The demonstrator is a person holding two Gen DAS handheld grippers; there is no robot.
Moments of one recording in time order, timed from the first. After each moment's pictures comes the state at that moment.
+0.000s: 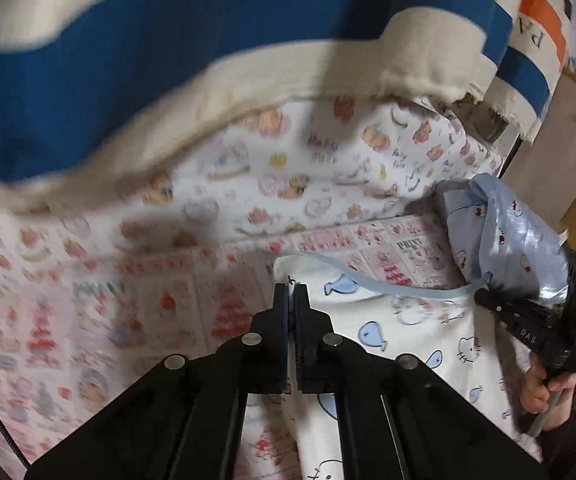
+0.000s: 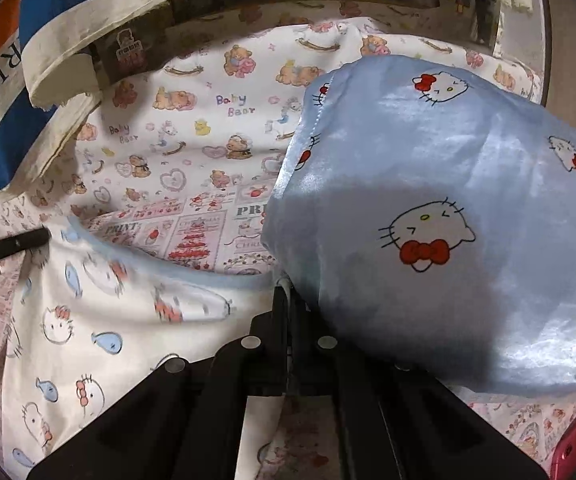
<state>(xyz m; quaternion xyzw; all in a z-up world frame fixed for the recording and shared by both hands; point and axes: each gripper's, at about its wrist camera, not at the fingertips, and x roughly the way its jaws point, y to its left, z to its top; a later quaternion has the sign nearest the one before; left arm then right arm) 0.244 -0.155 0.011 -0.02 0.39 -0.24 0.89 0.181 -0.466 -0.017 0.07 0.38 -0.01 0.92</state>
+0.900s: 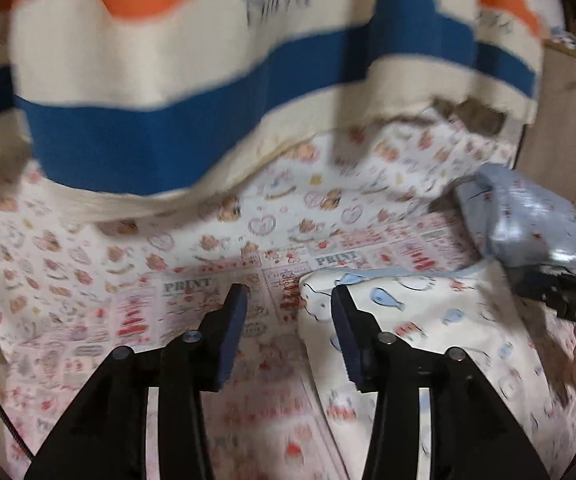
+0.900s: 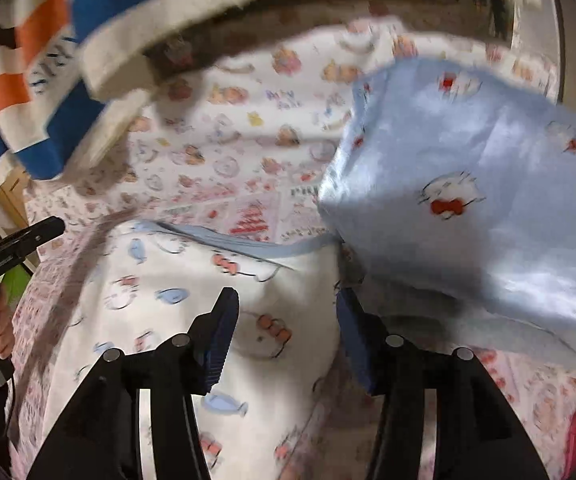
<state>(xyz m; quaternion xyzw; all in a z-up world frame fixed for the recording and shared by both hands) 0.165 -0.116 0.036 0.04 0.31 -0.18 0.93 0.133 -0.448 0.011 0.08 0.37 0.05 0.92</state>
